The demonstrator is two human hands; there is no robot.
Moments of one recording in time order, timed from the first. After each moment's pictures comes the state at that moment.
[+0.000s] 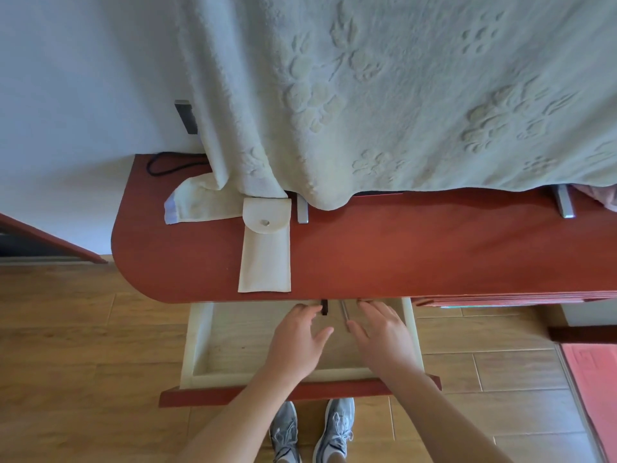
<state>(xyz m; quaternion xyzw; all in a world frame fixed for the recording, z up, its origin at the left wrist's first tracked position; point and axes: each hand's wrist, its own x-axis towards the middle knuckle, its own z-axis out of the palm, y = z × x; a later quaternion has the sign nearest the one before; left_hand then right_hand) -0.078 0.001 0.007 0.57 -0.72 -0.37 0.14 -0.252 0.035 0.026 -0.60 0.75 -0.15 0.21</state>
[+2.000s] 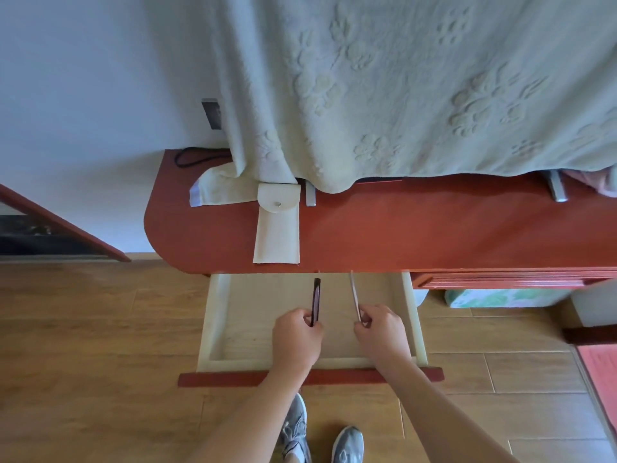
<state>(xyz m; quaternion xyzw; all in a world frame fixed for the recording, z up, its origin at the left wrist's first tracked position) -0.074 0.055 0.020 0.71 -0.58 -0.37 0.16 -0.233 0.077 0.021 -0.51 0.79 -0.15 0.31</state>
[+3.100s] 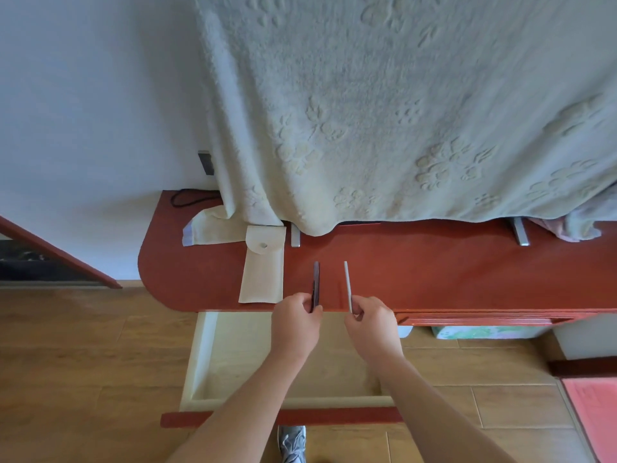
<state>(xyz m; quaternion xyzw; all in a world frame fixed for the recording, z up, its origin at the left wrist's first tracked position) -0.118 -0.006 0.106 0.67 -0.61 -0.33 0.25 -0.260 0.026 0.101 -0.53 0.77 -0.24 0.26</state>
